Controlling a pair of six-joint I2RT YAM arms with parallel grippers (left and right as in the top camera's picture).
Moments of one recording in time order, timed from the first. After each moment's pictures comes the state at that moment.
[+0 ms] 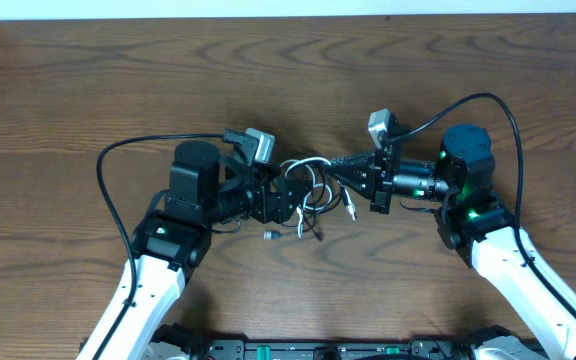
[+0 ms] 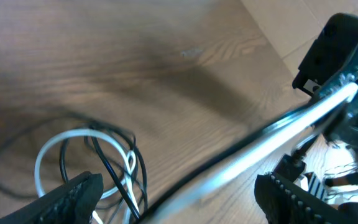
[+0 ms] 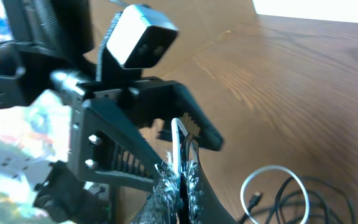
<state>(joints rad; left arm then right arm) -0.31 1.10 0.73 -0.22 0.65 -0.28 0.33 1.28 0.70 0.35 -1.06 0.30</state>
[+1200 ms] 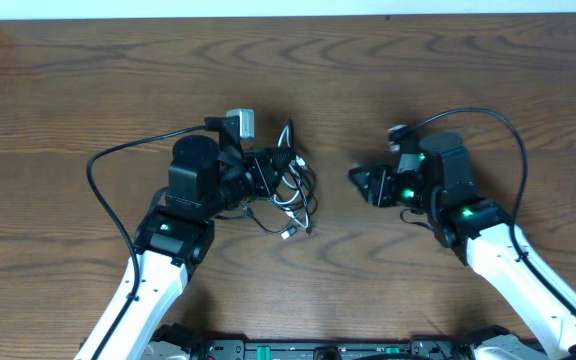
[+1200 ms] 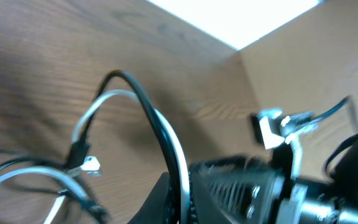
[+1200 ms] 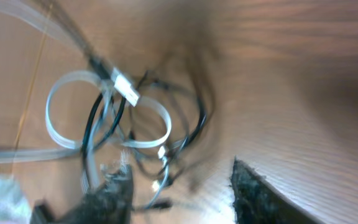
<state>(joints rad) -0.31 1.12 0.73 -0.03 0.52 -0.69 0.36 1.31 0.70 -0.12 -0.49 0.51</state>
